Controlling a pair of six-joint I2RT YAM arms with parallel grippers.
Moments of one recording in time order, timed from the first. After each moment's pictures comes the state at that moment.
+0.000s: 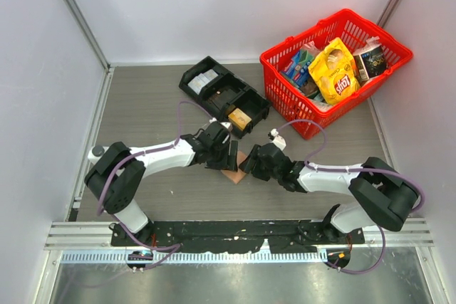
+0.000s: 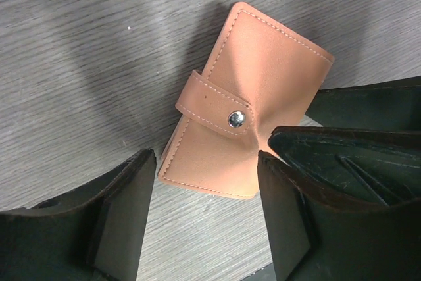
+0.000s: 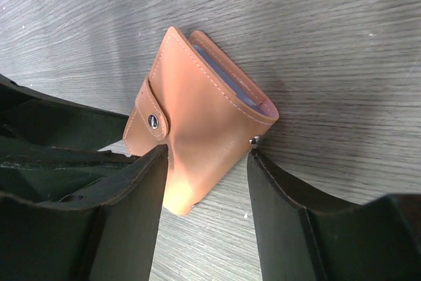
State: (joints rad) left arm -0.79 1.63 0.92 -0.30 0.09 -0.61; right arm 0.85 1.42 0.49 0.19 0.15 1.08
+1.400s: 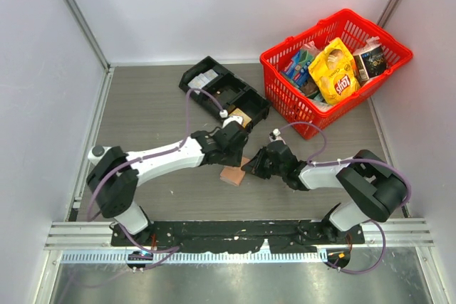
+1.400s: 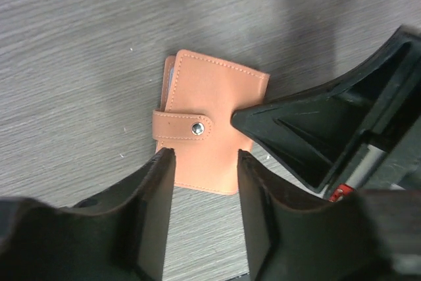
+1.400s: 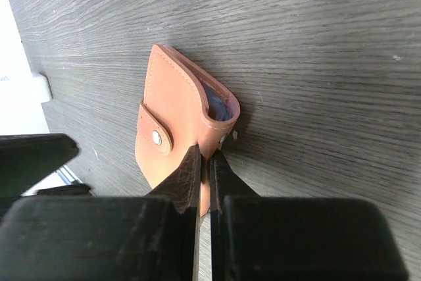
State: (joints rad) left arm -0.93 1.58 1.10 -0.50 -0.21 -0.67; right arm 0.73 1.51 0.42 0.43 -0.10 1.07
